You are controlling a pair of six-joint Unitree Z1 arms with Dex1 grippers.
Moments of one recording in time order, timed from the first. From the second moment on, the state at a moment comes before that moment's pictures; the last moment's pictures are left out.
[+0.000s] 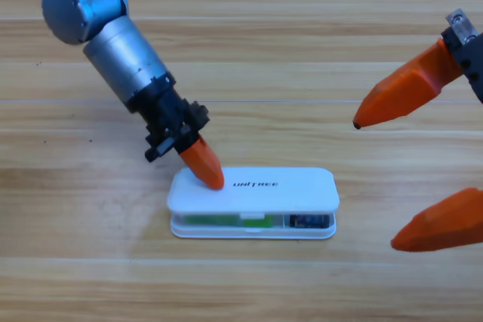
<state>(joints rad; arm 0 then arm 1) -0.44 2.34 -1.71 1.10 -0.78 1.16 0.95 1.42 -1.34 0.78 0.47 -0.53</state>
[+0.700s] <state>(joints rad) -0.55 2.21 -1.50 0.82 -0.64 1.00 0.95 1.42 -1.34 0.78 0.47 -0.53</state>
